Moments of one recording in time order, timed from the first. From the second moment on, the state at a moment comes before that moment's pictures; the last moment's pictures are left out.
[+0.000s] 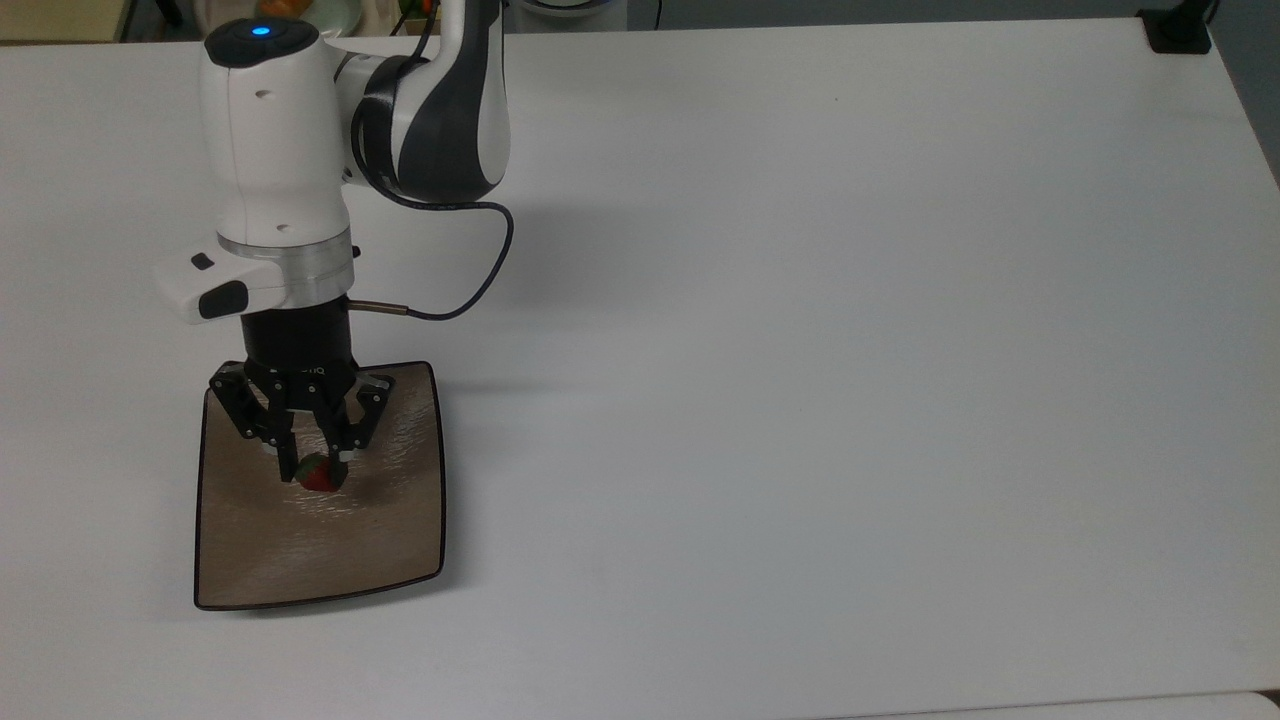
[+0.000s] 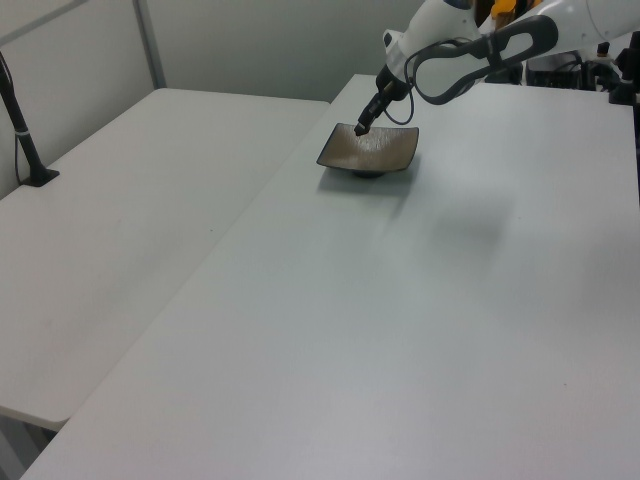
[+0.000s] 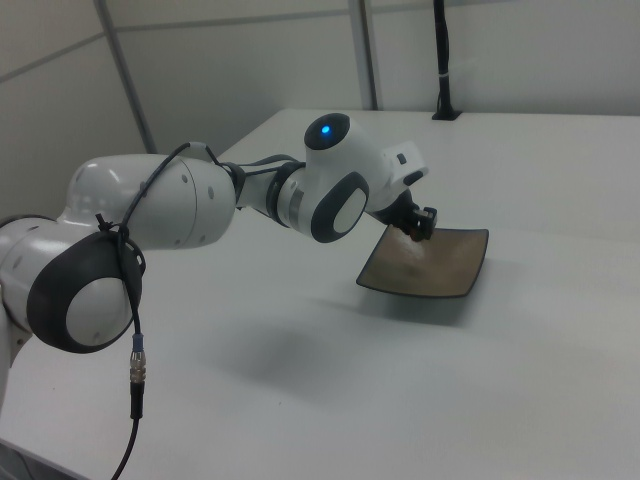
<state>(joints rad) -0.10 0.65 -0.03 -1.43 0.10 2.68 -0.19</state>
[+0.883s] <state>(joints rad) -0.09 0.61 -0.03 -1.43 0.10 2.66 -0.19</state>
